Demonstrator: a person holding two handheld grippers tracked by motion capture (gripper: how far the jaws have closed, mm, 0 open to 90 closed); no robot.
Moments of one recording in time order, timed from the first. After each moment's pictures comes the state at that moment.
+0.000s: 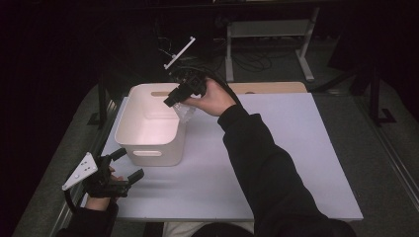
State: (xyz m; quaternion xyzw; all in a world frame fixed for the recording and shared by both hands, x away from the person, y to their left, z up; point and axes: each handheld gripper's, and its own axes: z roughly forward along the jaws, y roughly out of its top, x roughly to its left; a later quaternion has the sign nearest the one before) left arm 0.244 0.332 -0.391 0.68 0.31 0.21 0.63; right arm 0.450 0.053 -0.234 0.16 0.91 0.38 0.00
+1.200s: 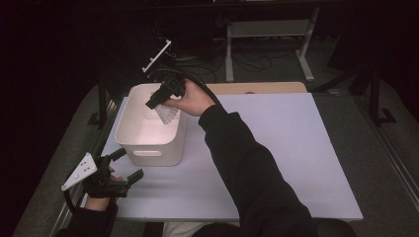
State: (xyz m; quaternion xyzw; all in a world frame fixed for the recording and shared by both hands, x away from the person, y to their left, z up) left arm 0.243 0.332 -0.391 0.68 0.31 0.21 0.63; right arm 0.459 0.107 -0.243 0.14 0.91 0.38 -0.01
